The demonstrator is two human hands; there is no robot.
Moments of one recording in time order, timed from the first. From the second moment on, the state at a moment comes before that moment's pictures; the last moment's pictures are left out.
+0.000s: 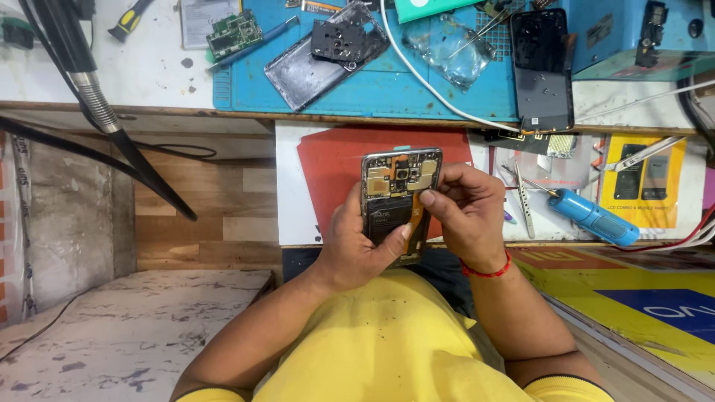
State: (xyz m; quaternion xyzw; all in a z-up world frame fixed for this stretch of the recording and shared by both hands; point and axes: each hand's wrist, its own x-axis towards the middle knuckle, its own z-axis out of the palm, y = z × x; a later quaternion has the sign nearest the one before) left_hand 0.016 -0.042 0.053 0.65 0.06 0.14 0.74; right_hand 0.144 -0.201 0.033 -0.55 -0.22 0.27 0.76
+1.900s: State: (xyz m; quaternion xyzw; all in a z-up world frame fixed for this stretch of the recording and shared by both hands) left_hand 0.028 -0.051 0.089 0.65 0.05 0.21 0.72; right_hand 0.125 -0.198 0.073 -0.53 -0.23 0.20 0.79
